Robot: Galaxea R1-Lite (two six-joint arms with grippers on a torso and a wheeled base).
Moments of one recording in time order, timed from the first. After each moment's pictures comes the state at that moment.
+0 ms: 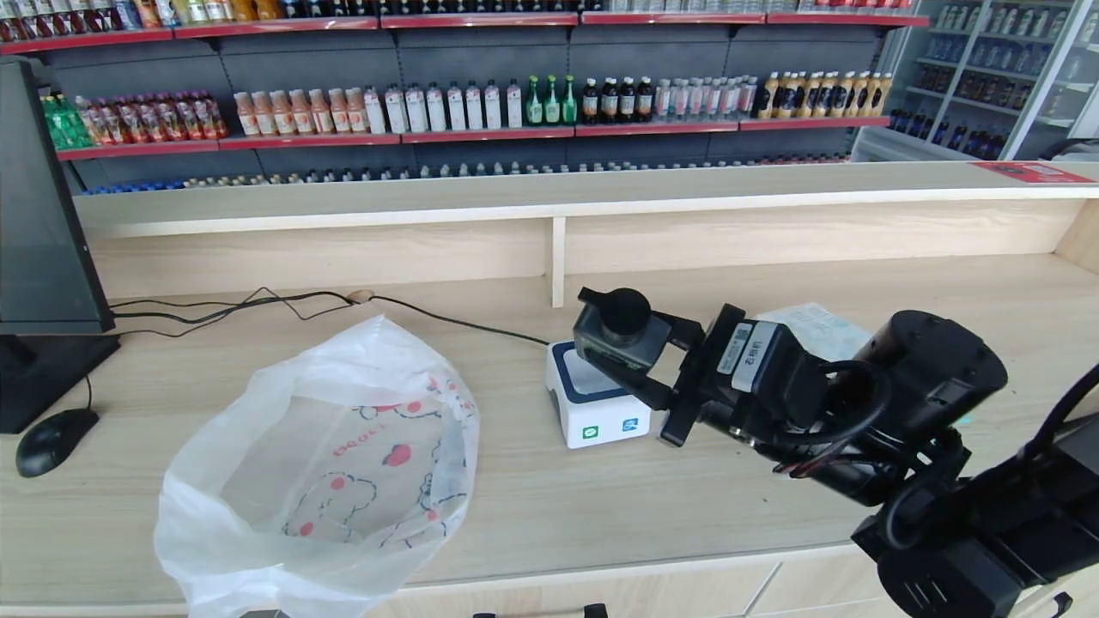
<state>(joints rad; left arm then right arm) 0.00 0.00 0.00 0.00 0.01 -0.03 0.61 1.92 -0.64 -1.57 0.46 -0.62</state>
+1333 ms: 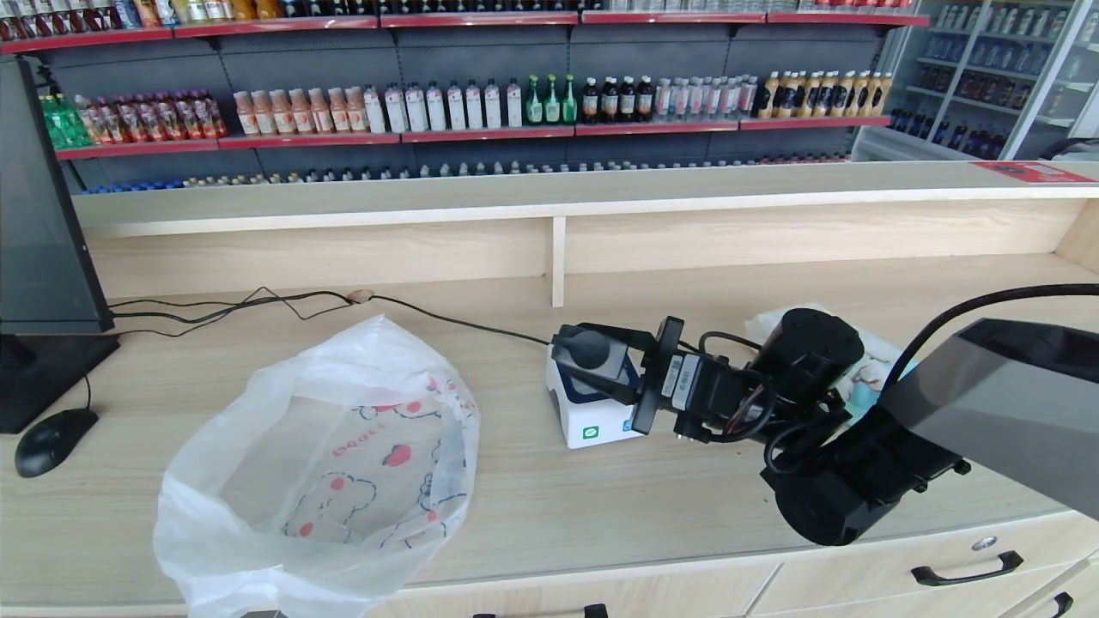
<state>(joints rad) 0.00 0.00 0.00 0.00 0.01 -0.03 0.49 2.19 -0.90 -1.57 0.74 -0.76</state>
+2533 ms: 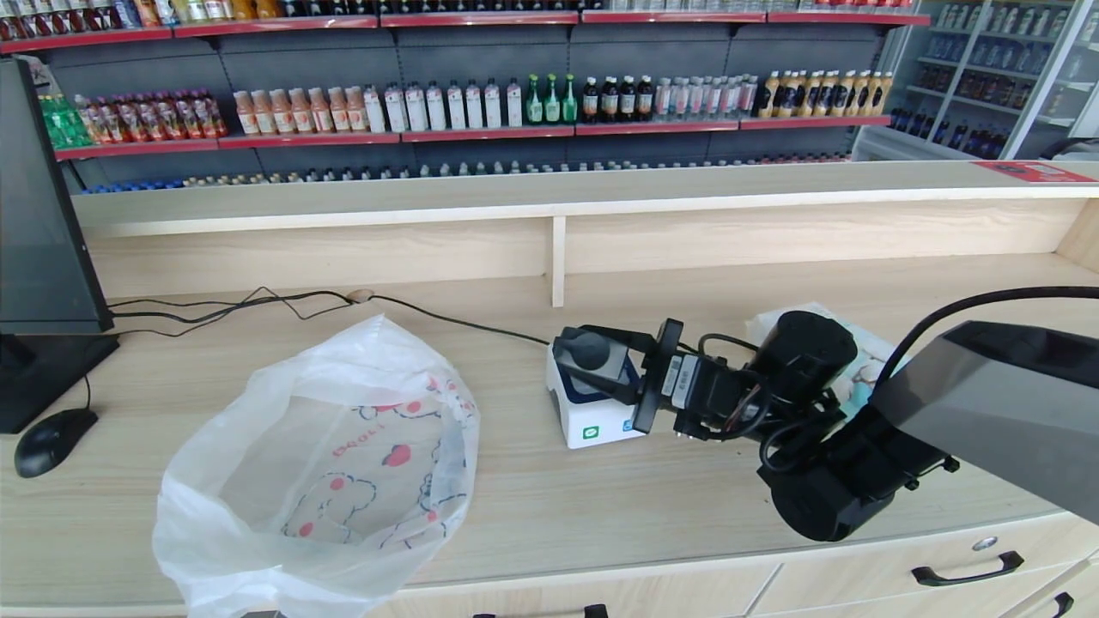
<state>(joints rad) 0.00 0.00 0.00 0.00 0.01 -0.03 0.48 2.21 -0.92 -1.57 0.75 -0.75</state>
